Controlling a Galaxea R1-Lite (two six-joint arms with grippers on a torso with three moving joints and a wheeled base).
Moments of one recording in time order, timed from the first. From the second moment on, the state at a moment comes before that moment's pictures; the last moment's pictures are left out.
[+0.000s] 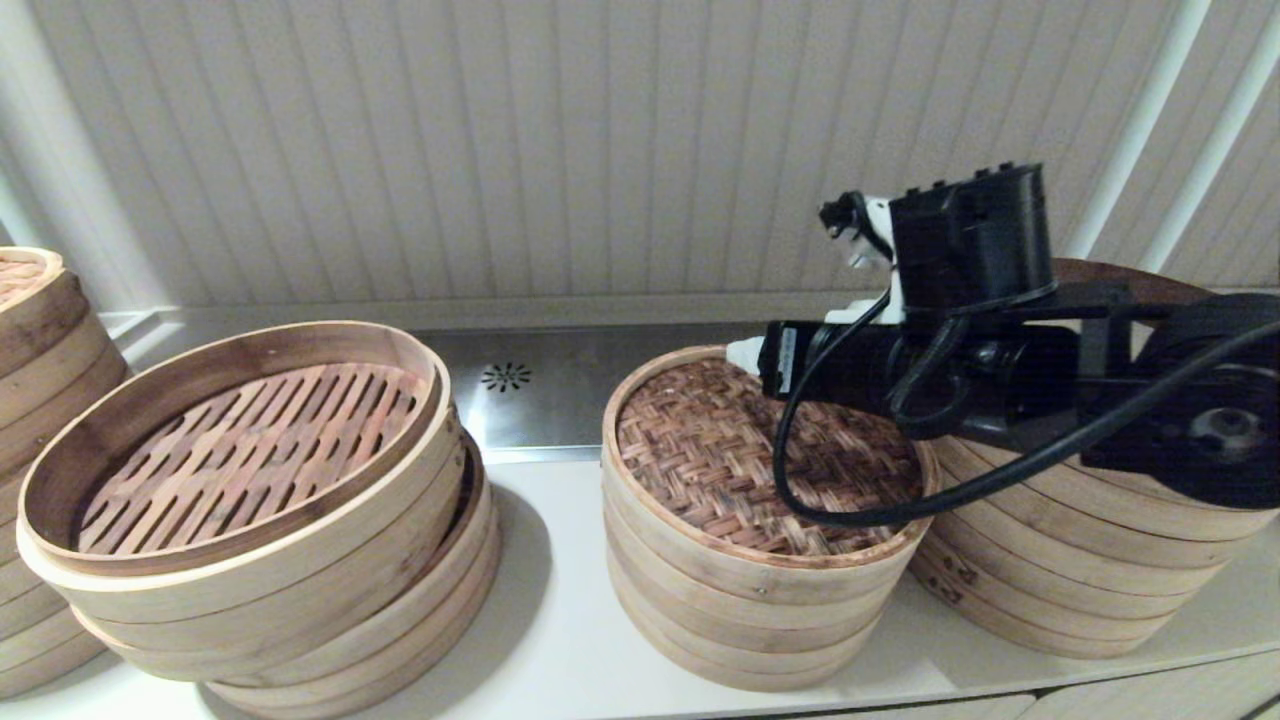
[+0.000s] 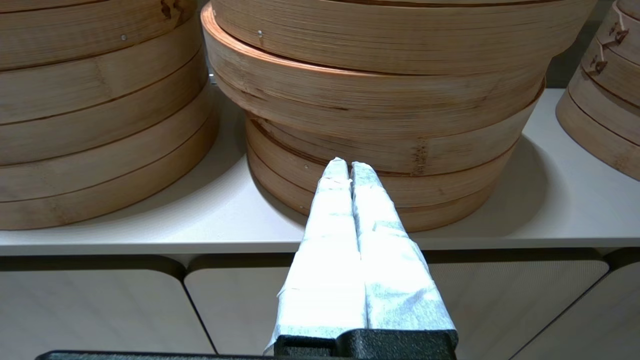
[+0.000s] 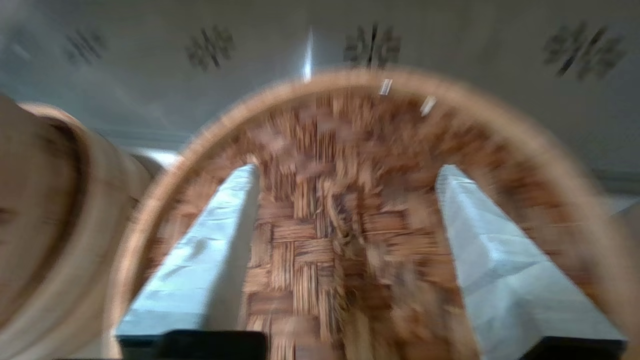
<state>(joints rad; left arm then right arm) -0.01 0.00 0.00 -0.01 0.00 -0.02 0.65 1.67 -1.24 -0.11 -0.29 0.32</state>
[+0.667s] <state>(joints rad) -0.01 0.00 0.00 -0.01 0.00 -0.02 0.38 1.25 -1.40 0.14 -0.30 0.11</state>
